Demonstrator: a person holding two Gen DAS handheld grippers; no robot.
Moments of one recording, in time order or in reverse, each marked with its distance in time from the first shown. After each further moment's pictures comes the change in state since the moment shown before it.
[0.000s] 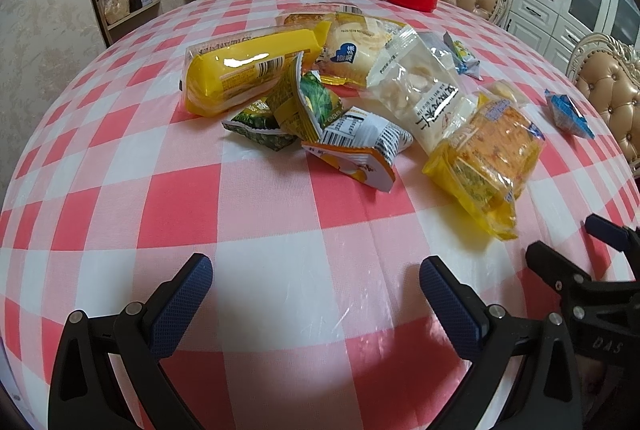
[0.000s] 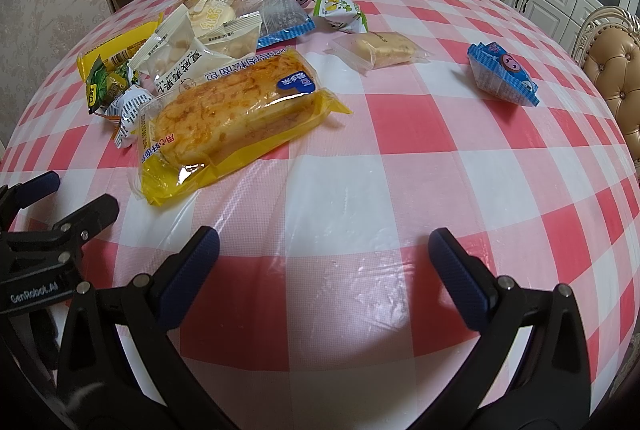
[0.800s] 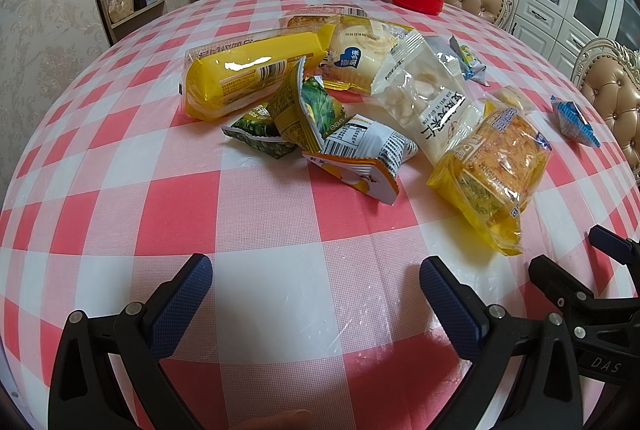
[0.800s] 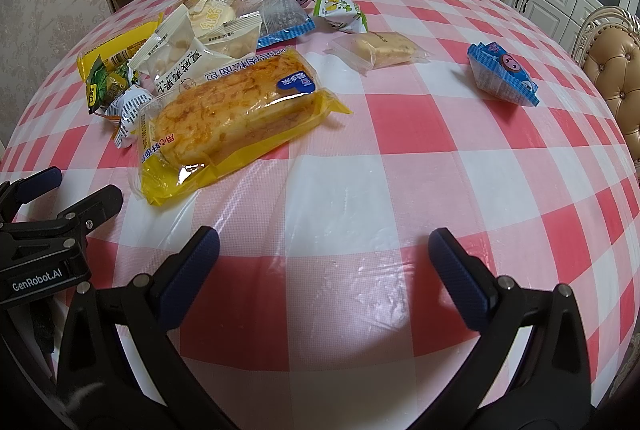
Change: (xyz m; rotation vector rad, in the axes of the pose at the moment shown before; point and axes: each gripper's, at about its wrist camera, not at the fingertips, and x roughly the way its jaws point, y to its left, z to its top) left arm 0.009 -0.003 0.011 -0.021 -0.011 0.015; right arm 0.000 0.000 0.000 0.000 0.000 0.000
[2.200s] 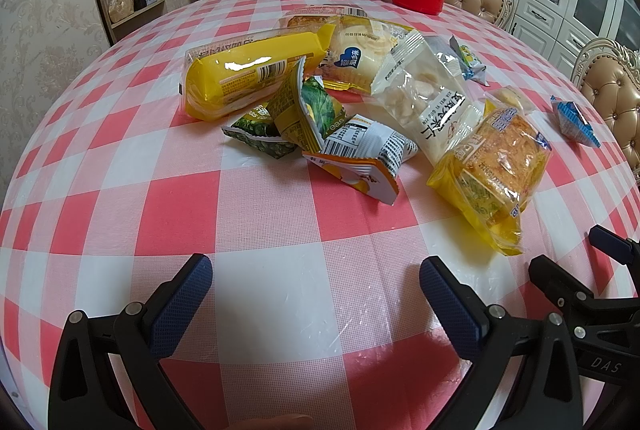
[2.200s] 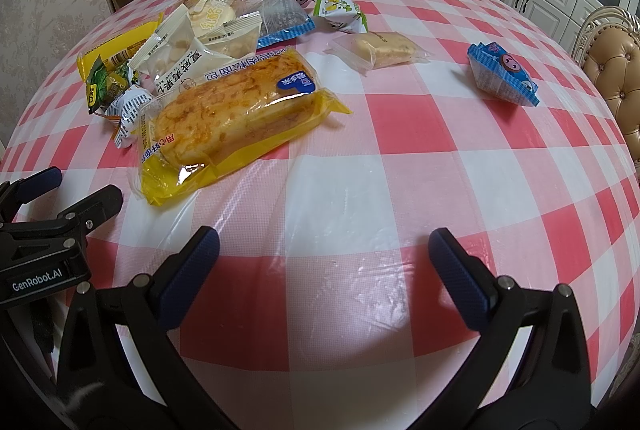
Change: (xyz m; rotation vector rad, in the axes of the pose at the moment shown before) left arm 0.000 0.000 0.000 0.000 0.000 0.000; right arm 0.000 0.000 0.000 0.000 0.000 0.000
